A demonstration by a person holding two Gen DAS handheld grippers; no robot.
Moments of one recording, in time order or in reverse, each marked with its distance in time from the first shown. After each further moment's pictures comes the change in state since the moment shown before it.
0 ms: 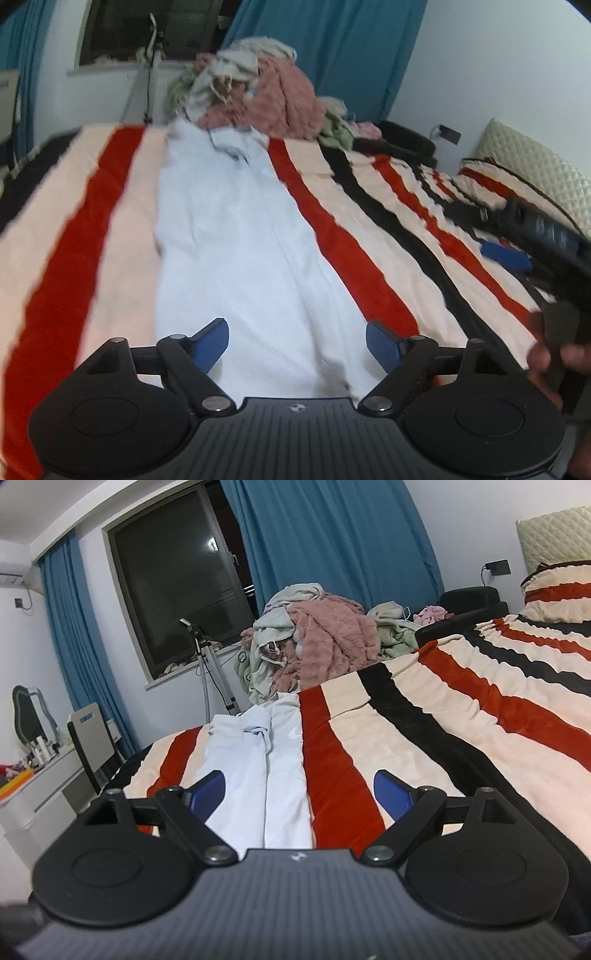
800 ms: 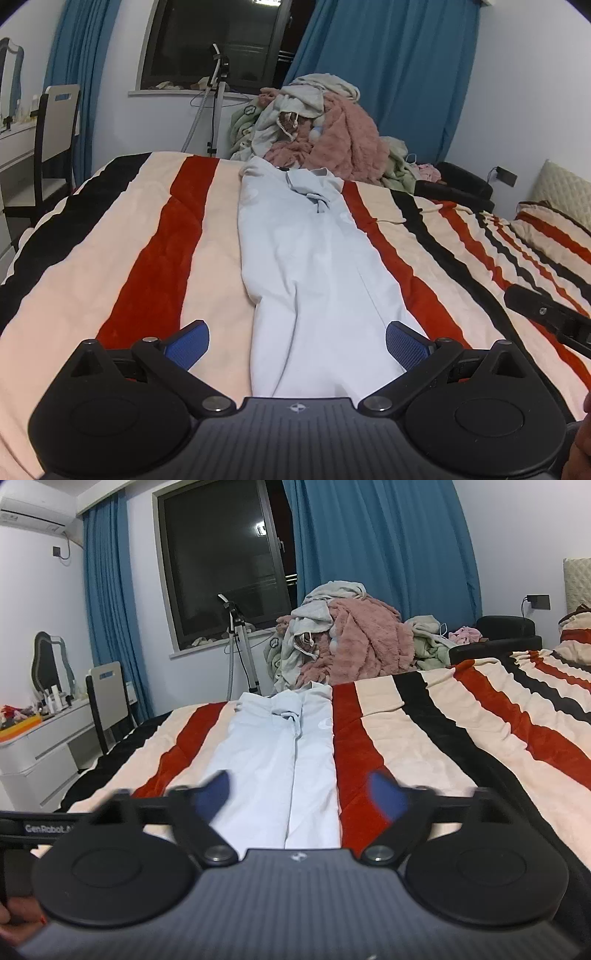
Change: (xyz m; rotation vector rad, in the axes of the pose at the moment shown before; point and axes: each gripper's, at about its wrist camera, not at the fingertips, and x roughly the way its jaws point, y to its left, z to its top) left arm -0.006 0.056 0.017 -0.100 -0.105 0.157; right arm 0.010 0.041 -0.018 -0.177 0.013 0.056
